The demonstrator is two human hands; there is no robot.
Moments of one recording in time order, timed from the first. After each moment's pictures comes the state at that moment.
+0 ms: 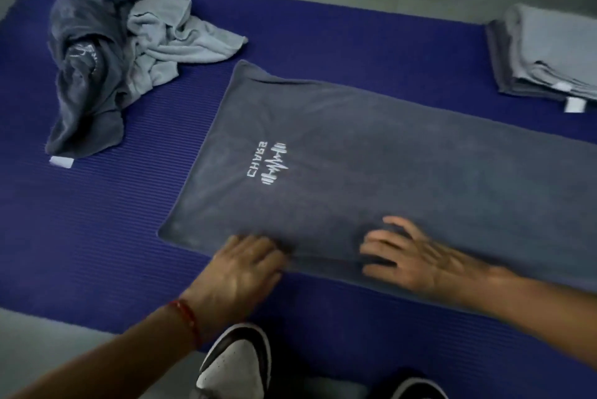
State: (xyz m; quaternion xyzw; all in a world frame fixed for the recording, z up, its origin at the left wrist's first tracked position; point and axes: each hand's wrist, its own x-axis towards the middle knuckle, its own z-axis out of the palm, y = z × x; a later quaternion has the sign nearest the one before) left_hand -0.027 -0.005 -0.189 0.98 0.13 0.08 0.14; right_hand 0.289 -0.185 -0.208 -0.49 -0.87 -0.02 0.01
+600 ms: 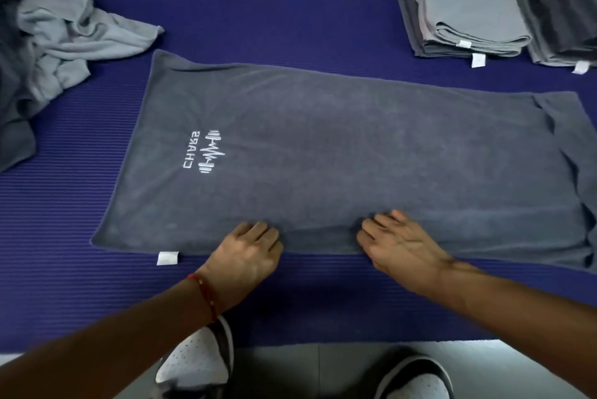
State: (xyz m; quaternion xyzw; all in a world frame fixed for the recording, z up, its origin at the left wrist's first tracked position) left_hand 0.037 -0.046 -0.215 1.00 -0.02 0.09 0.01; right_hand 0.268 -0.249 -0.186 -0.70 -0.71 0.03 -0.09
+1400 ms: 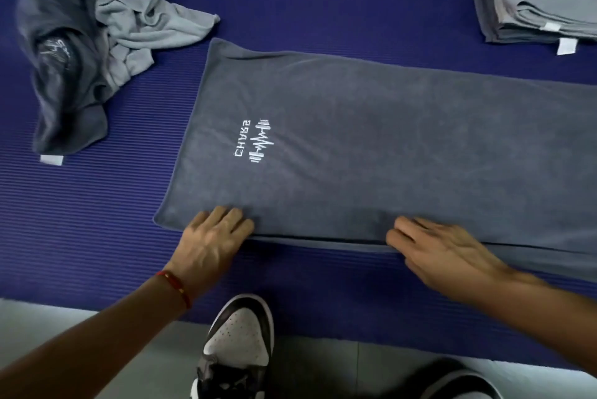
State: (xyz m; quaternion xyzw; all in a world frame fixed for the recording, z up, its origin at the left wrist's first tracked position) left_hand -0.049 0.010 -0.200 0.99 0.16 -0.01 -0.02; right_hand 0.259 -0.241 -0.188 -0.68 -0.73 0.07 0.00
